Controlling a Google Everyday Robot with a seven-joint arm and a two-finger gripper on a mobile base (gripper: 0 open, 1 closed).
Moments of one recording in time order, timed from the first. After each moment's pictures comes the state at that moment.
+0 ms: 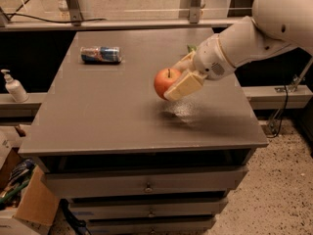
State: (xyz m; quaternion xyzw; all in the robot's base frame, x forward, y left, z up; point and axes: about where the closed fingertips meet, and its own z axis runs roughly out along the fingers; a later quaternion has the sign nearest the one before) arm 0.563 -0.056 0.887 -0.59 0.70 0.22 0.33
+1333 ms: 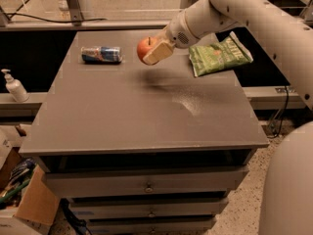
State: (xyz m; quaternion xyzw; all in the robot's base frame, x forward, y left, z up) arm 0.712 -0.010 0.899 -0.56 0.71 0.18 0.39
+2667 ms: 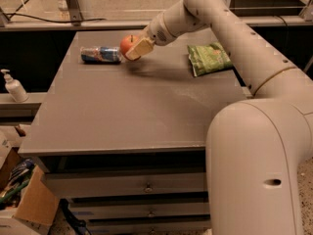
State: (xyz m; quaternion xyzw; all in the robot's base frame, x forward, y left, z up) arm 0.778 0.052 0.874 -0.56 0.69 0.23 0.39
